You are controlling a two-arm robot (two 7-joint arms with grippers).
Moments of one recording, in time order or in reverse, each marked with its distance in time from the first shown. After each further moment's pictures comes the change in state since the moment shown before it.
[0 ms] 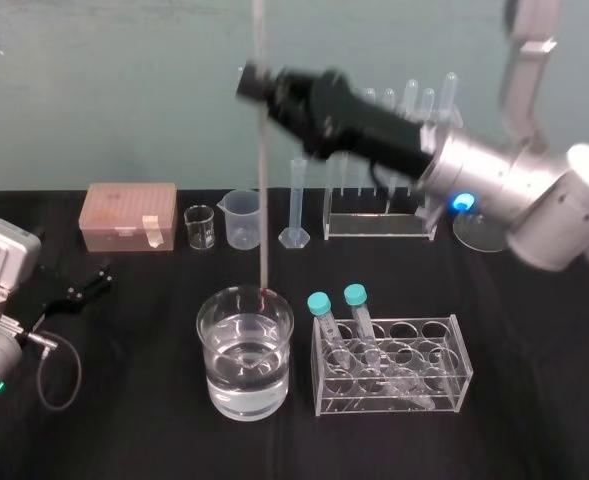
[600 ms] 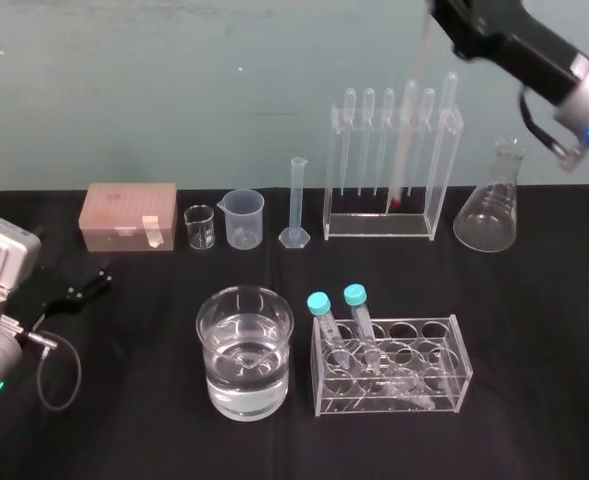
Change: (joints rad) left arm 0.000 0.000 0.000 0.000 0.000 0.000 0.000; right arm -0.032 0.163 0.178 -0.049 0.008 -0.018 -0.243
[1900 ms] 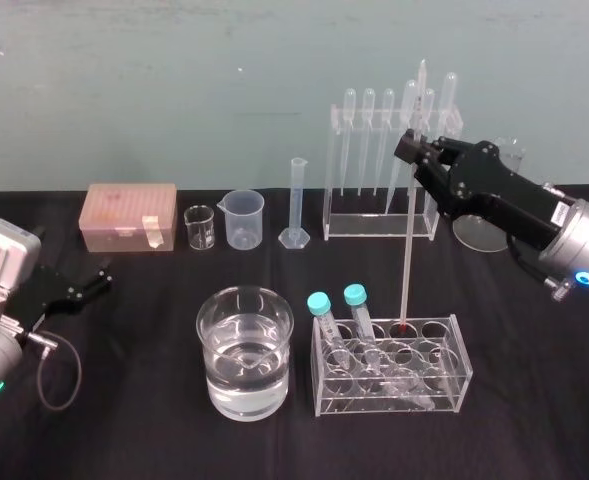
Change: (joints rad) left arm 0.000 0.000 0.000 0.000 0.000 0.000 0.000; right arm -0.279 0.047 0.030 -0.083 -0.082 -0.053 0.033
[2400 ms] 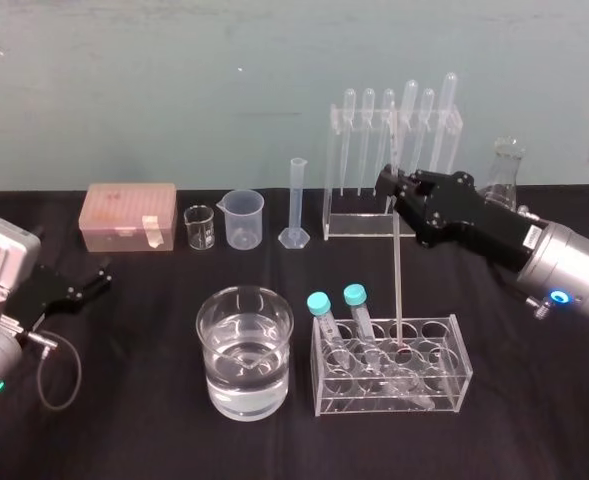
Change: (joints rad) left arm 0.000 0.000 0.000 0.000 0.000 0.000 0.000; right arm 0.020 -0.031 -0.044 0.072 -0.067 0.005 0.005
